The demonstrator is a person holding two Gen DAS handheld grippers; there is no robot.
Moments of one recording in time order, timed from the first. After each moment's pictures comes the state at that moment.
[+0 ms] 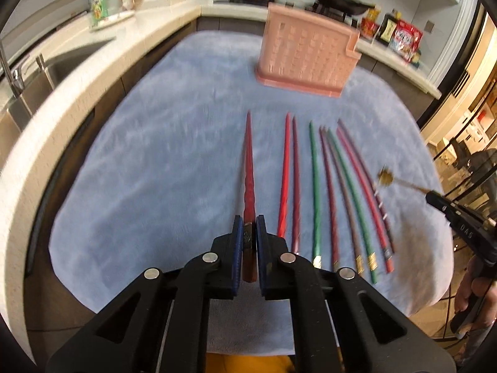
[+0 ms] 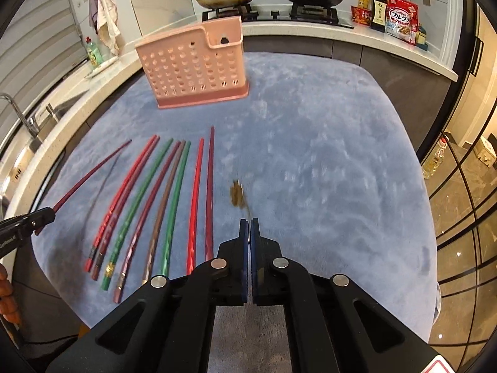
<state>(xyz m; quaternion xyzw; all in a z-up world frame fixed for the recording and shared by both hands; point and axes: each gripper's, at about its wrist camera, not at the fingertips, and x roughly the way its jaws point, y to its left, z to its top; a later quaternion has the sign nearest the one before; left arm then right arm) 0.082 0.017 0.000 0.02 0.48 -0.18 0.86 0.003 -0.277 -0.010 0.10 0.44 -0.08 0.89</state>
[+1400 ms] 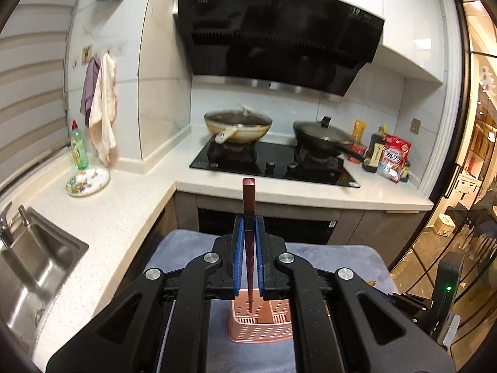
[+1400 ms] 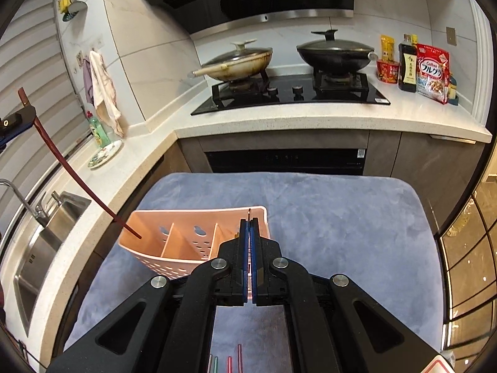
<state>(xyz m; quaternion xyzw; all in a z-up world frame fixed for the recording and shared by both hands) 0.290 -0.092 0.211 -0.01 0.24 -0.20 0.95 0.237 -0.333 0.097 0.13 0.34 -0.05 0.93</state>
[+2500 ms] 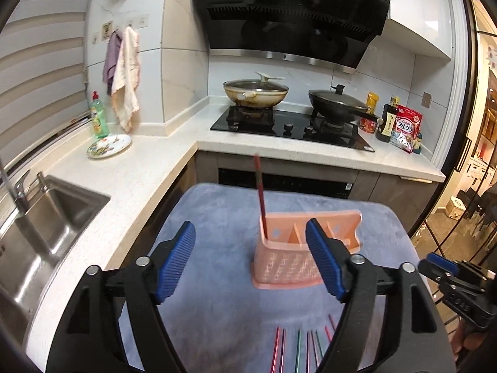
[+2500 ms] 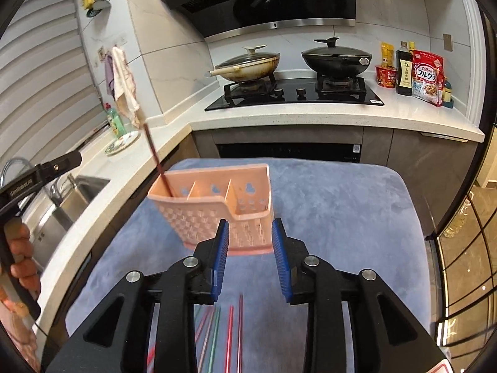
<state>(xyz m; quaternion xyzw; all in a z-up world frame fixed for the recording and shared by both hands) 0.217 -0.047 0.151 0.01 0.29 -0.17 0.94 0.117 -0.310 0.105 0.11 0.33 -0.03 0.94</state>
